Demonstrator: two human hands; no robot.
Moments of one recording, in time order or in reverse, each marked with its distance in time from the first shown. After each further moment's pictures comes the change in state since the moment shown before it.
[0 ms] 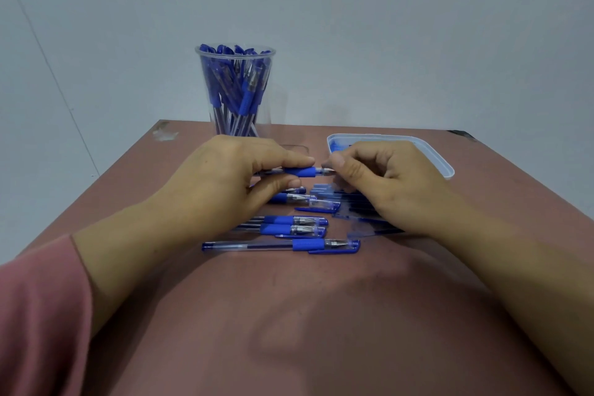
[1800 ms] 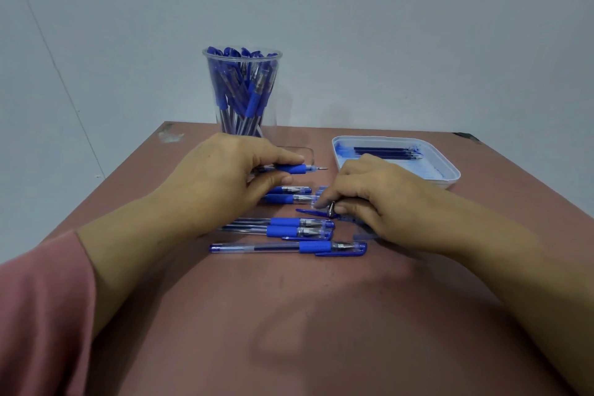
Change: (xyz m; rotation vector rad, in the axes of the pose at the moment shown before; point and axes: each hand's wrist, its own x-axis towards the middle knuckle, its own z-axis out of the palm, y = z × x) left_hand -0.002 -0.014 -0.001 0.032 0.013 -0.141; right_hand 0.003 0.001 -0.001 -0.576 -0.327 -0.215
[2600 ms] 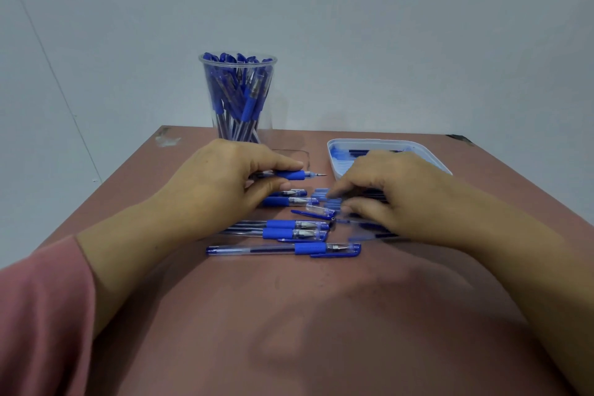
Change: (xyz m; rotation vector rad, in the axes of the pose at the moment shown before) left_hand 0.000 0.003 0.000 -0.012 -0.024 0.010; right_hand -0.010 -0.002 -0.019 -0.026 0.089 -0.009
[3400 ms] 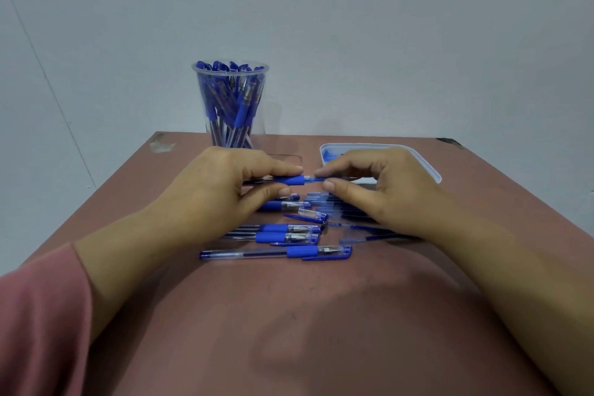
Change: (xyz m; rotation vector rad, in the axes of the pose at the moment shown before) left_hand 0.000 0.012 -0.002 -0.073 -0.018 0.065; right_hand 0.003 0.008 0.013 0.409 0.266 0.079
